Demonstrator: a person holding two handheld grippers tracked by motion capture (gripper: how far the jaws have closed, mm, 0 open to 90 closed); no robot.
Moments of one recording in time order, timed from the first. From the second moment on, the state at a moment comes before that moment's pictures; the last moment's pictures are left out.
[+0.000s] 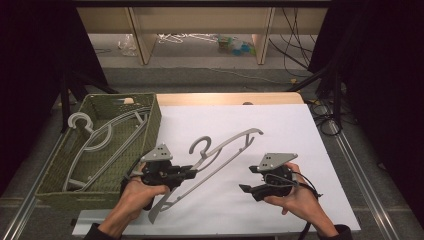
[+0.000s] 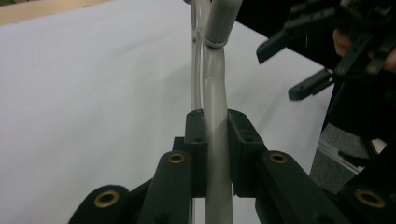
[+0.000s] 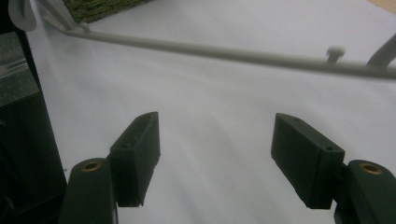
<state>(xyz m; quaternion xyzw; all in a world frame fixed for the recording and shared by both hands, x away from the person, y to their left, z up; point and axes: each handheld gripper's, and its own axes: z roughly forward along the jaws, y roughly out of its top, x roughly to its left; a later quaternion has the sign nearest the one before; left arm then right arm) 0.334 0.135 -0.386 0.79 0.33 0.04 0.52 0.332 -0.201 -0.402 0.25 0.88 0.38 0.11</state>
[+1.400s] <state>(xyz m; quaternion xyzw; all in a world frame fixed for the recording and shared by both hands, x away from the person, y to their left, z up) 0.357 0.252 -0.291 0.69 0.41 0.09 0.59 0.329 -0.196 -0.420 0.25 0.88 0.39 0.09</state>
